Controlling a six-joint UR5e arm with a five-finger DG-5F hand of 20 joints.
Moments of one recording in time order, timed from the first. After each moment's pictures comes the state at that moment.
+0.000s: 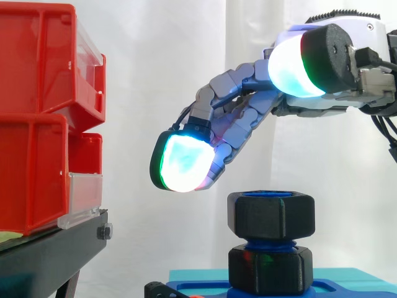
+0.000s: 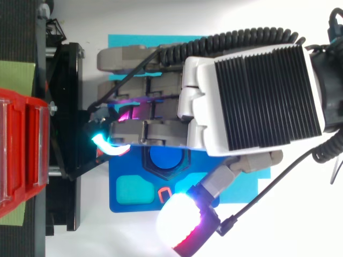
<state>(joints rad) 0.09 -2.24 -1.07 -2.95 -1.76 -1.44</state>
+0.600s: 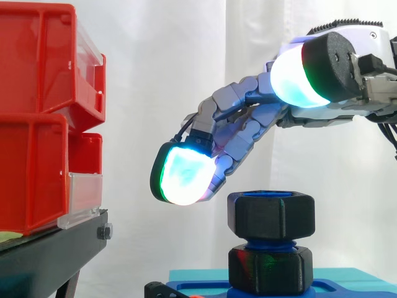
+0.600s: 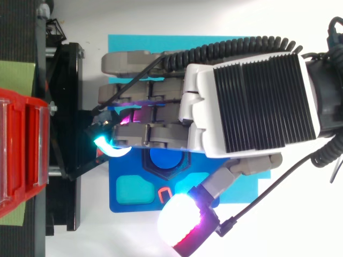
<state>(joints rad) 0.10 -2.24 -1.08 -2.99 -1.74 -1.42</state>
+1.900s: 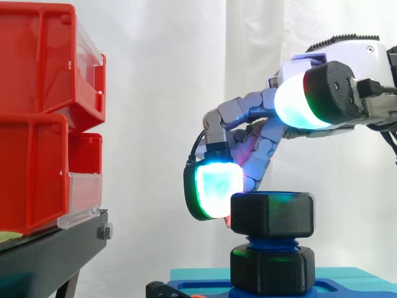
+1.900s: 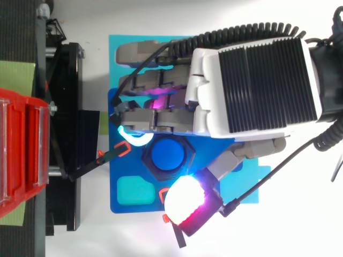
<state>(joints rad) 0.08 -2.24 -1.08 -3.03 -1.75 -1.41</state>
